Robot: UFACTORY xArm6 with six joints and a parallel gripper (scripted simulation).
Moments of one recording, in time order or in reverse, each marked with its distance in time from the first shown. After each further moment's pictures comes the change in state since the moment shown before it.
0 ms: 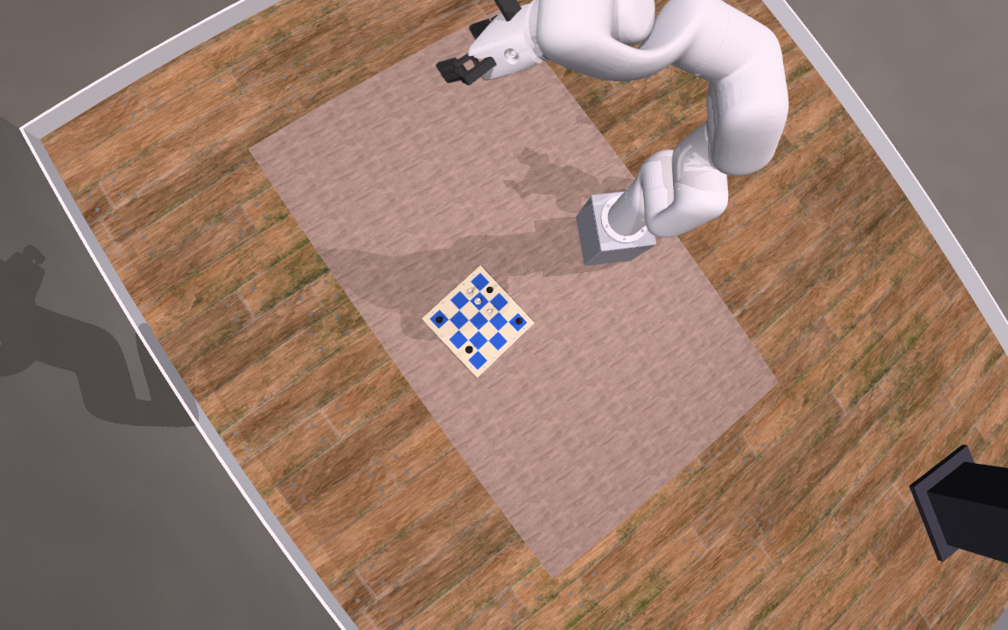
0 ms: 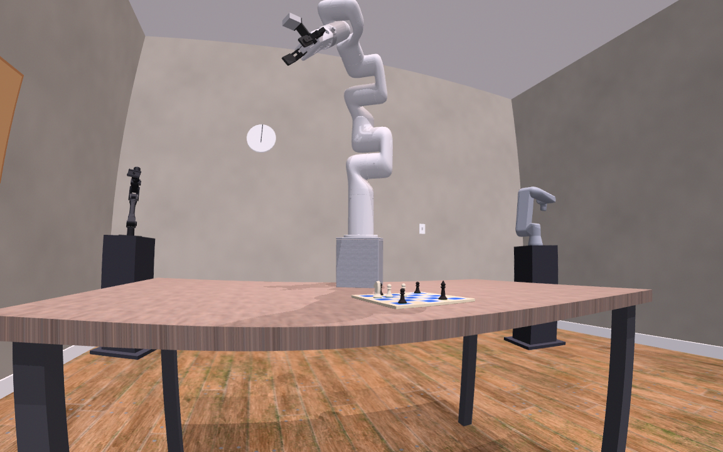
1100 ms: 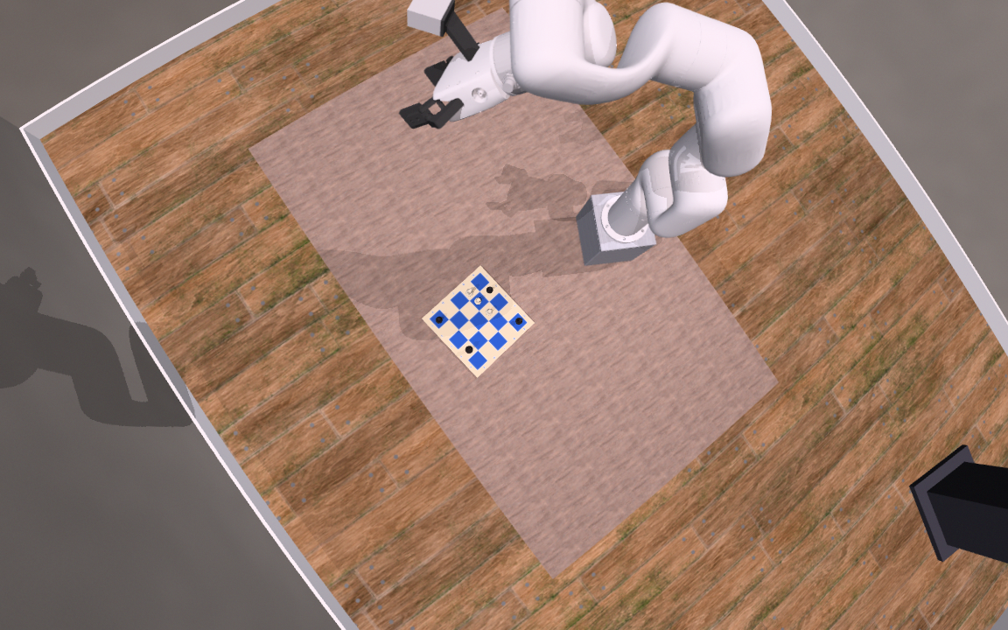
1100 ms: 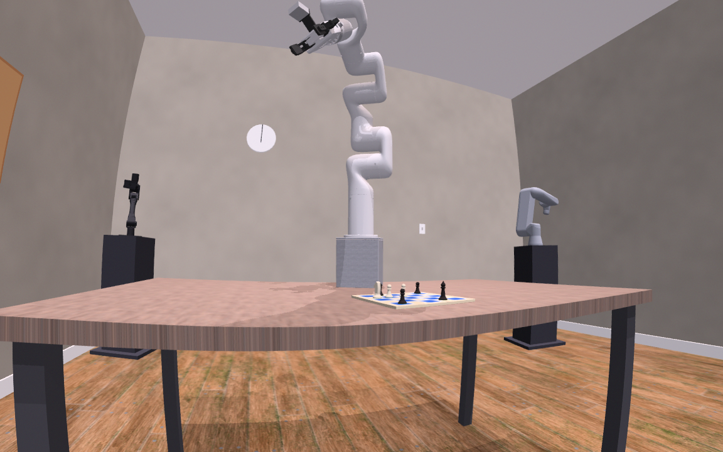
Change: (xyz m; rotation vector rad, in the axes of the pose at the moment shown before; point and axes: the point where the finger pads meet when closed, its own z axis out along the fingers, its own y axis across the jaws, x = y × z) arm -0.010 -0.081 0.032 0.192 -0.001 -0.055
